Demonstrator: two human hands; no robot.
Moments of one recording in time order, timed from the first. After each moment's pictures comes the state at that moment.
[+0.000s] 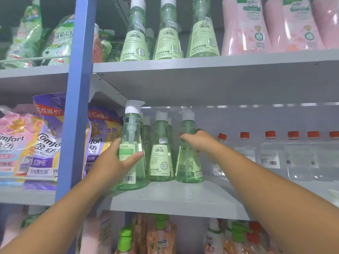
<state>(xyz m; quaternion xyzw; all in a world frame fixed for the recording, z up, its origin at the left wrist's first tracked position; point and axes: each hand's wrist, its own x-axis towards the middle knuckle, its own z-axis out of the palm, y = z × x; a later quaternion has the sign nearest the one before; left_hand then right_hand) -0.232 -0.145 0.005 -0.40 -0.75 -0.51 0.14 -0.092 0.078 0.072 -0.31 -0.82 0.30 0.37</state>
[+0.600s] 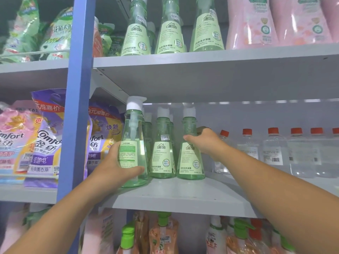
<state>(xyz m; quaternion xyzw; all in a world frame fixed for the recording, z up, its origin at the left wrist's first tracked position) -0.230 -0.152 -0.008 -0.39 -0.74 -0.54 0.06 -0.083 0.077 0.063 -0.26 -0.81 0.32 0.41</state>
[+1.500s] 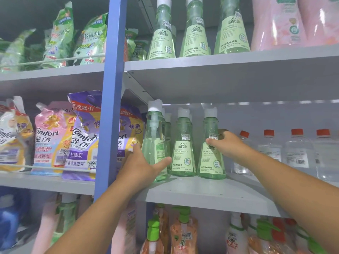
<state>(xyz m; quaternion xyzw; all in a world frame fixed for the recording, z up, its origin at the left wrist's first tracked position) -0.240 -0.151 -0.011 -0.34 -0.80 -0.49 0.09 -0.087 0.081 0.049 -0.26 -0.82 0.29 0.42</state>
